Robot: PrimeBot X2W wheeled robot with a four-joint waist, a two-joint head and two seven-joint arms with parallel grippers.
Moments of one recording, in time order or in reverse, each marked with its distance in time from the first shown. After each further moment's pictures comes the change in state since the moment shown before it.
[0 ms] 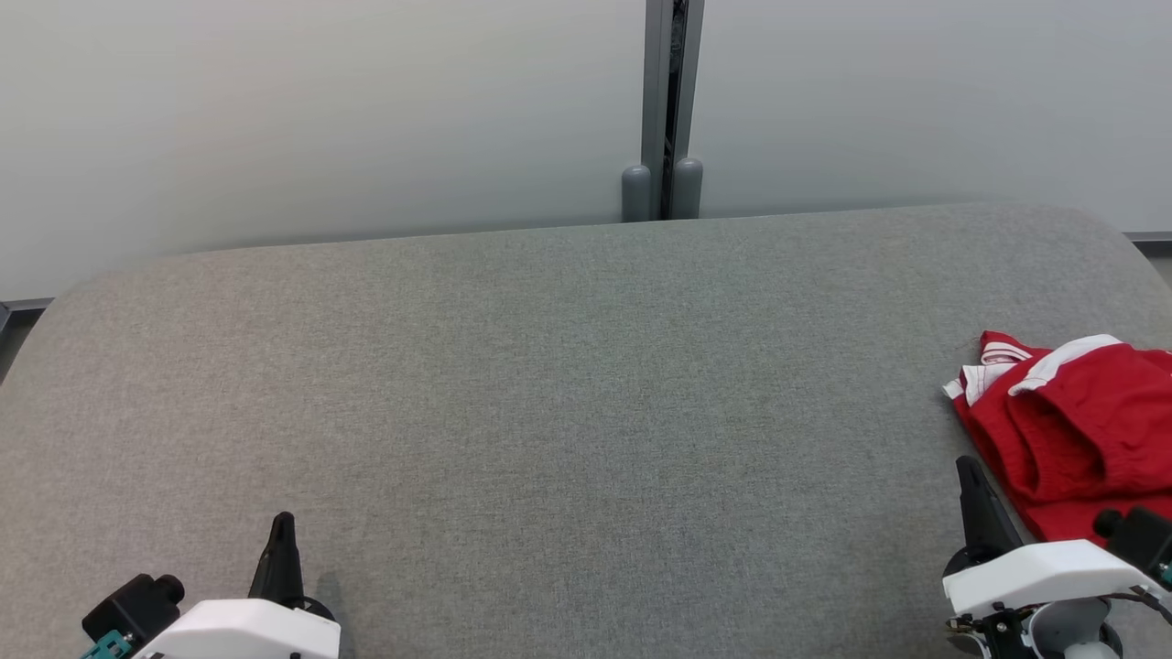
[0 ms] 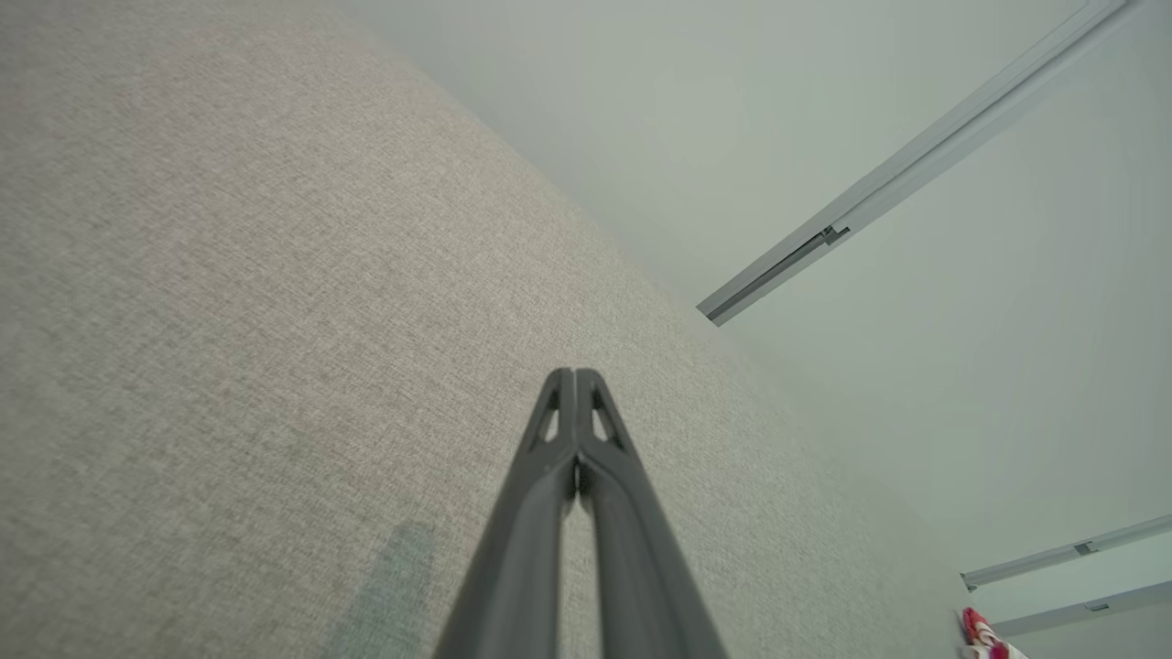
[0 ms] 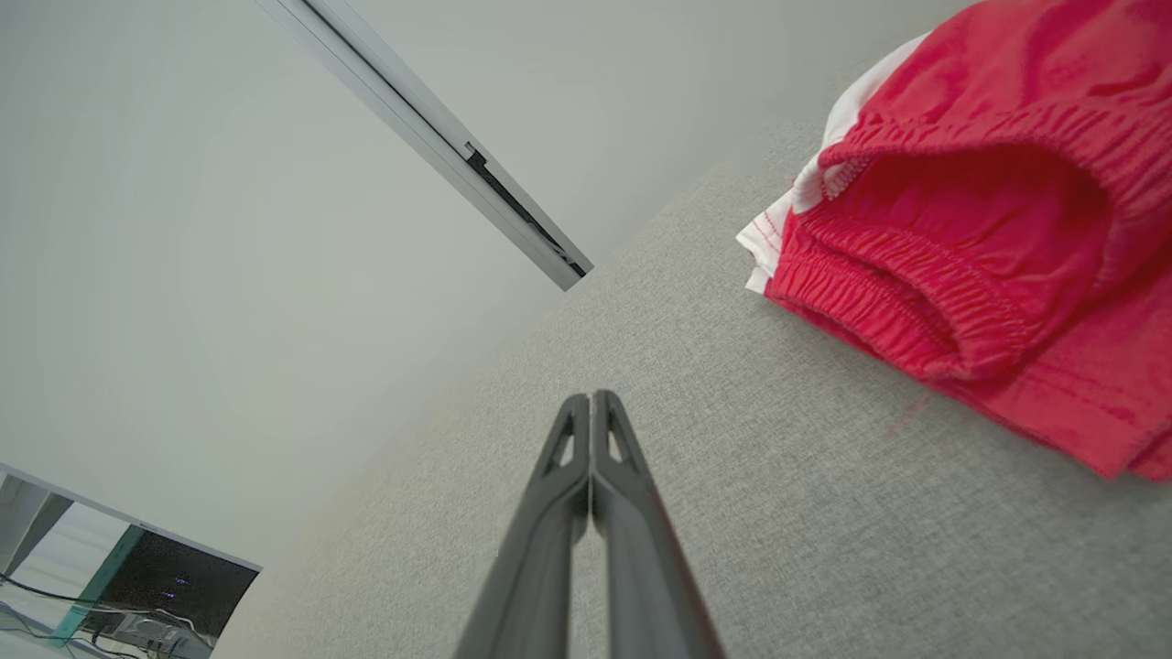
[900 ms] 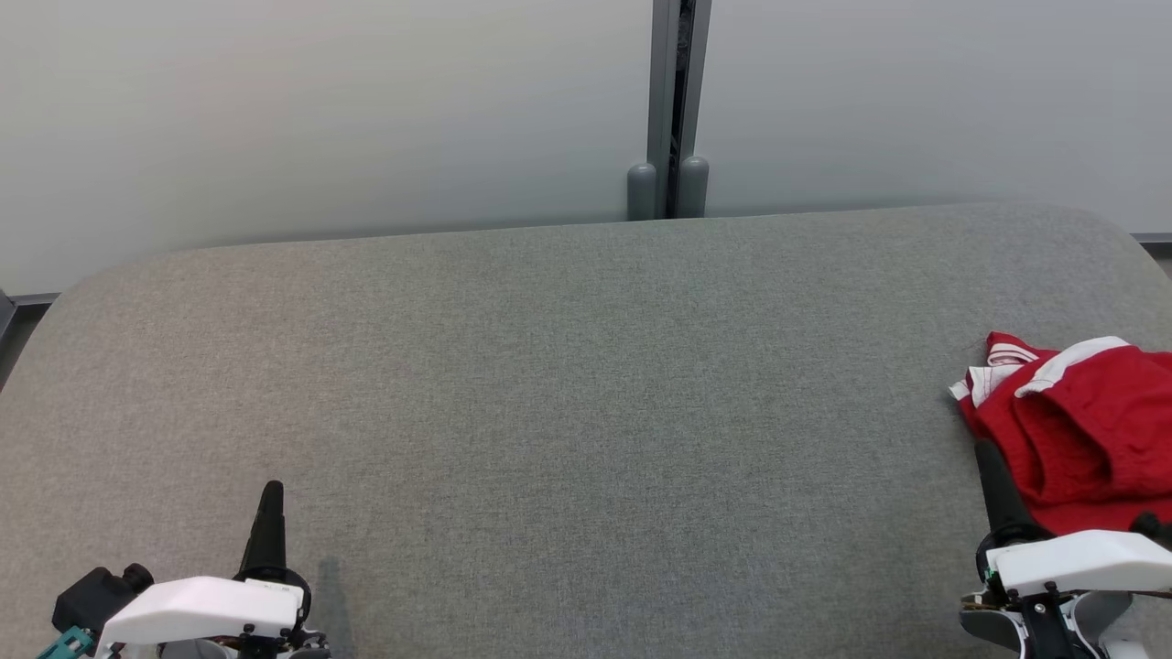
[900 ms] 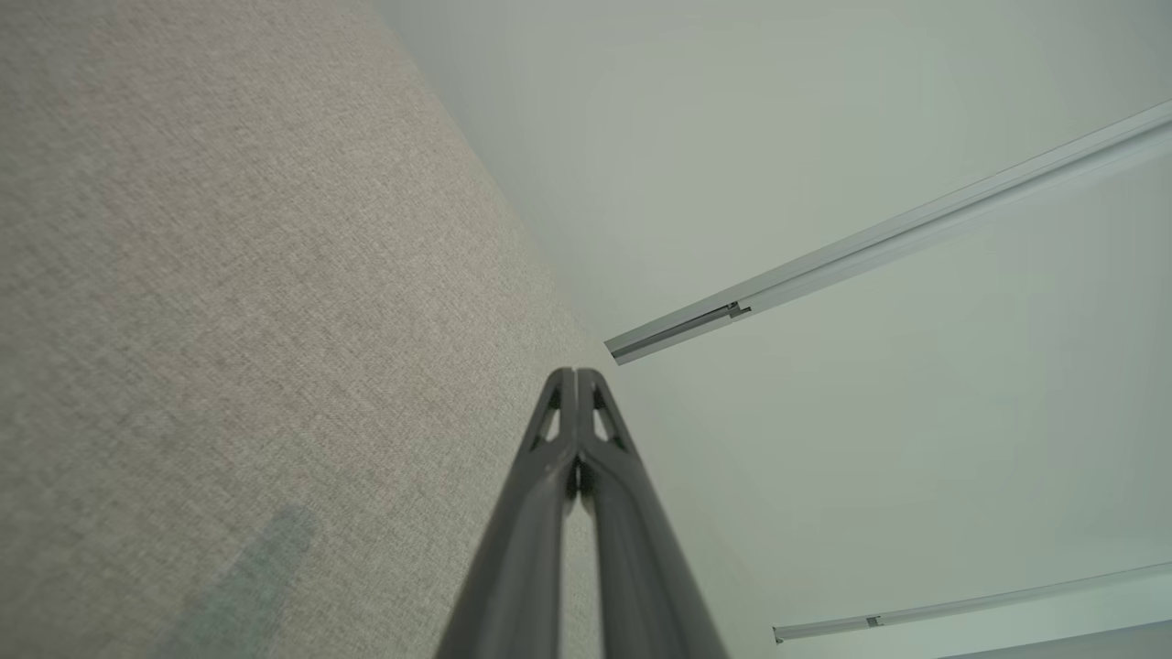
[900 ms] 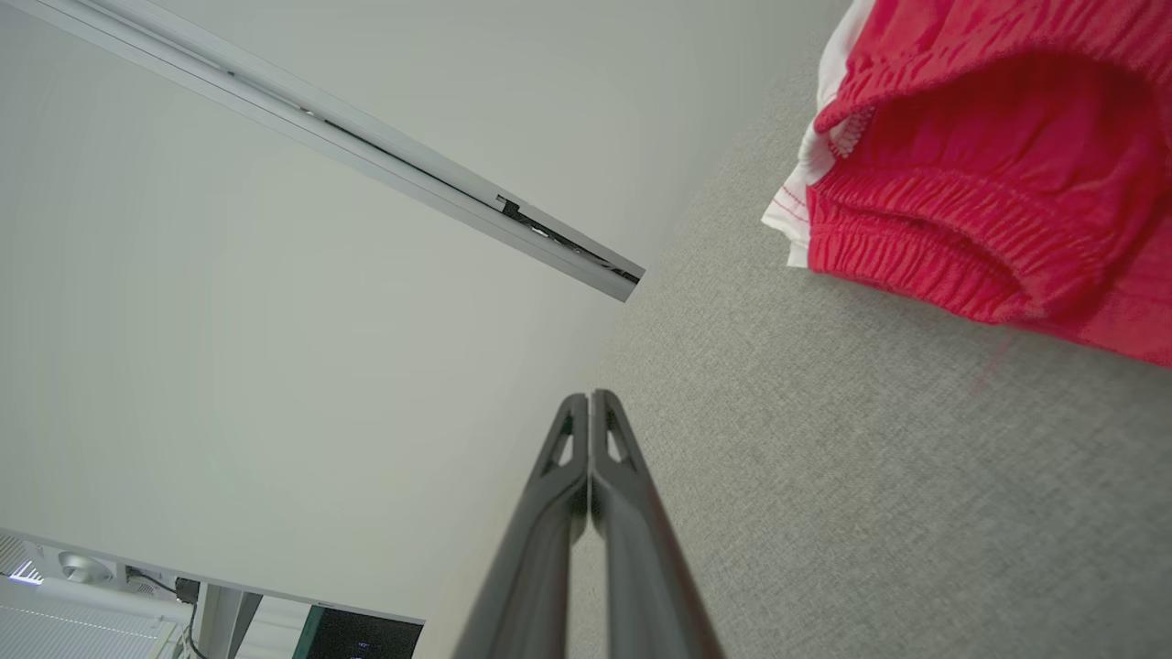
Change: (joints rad) left arm -0.025 0.003 0.039 -0.049 -0.319 -0.048 0.086; right arm 0.005 -0.003 -0.039 -0.073 0.340 0.000 0.087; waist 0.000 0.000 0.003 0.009
